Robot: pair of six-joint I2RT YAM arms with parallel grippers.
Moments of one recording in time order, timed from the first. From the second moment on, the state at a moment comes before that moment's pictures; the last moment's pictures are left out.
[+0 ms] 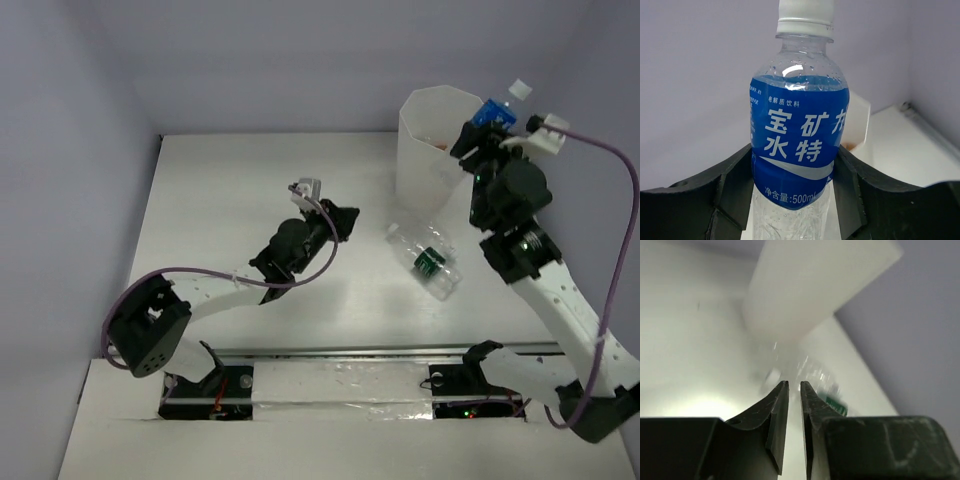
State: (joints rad) left arm -0.86 1.42 0.77 0.74 -0.24 -0.57; right arm 0.53 0.97 1.18 0.01 0.76 0.26
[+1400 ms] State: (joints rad) left arm -1.09 2.02 1.06 0.68 -0.15 -0.89; right arm 0.25 1.10 1.25 0.07 0.42 0.38
